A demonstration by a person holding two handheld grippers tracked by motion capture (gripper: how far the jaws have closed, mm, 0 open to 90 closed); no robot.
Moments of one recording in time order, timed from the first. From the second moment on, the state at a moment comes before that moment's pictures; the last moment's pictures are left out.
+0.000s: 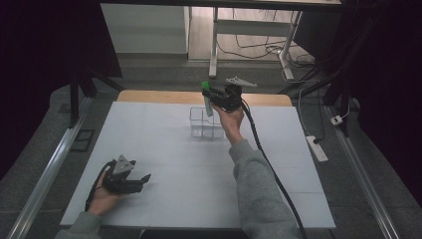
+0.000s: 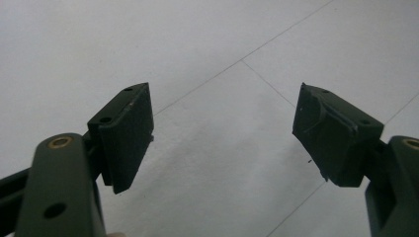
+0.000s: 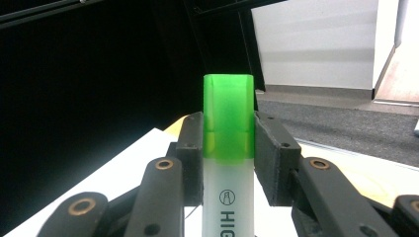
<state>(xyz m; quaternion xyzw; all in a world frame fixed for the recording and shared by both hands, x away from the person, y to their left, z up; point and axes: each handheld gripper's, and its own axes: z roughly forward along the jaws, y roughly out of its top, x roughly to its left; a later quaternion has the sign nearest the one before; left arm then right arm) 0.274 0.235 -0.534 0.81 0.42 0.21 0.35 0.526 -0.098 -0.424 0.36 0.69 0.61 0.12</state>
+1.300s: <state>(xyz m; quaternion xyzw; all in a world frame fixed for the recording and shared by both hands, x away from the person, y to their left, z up) 0.274 0.233 -0.535 0.82 0.42 0.21 0.34 0.497 -0.130 -0.431 0.35 0.76 0.54 0.14</state>
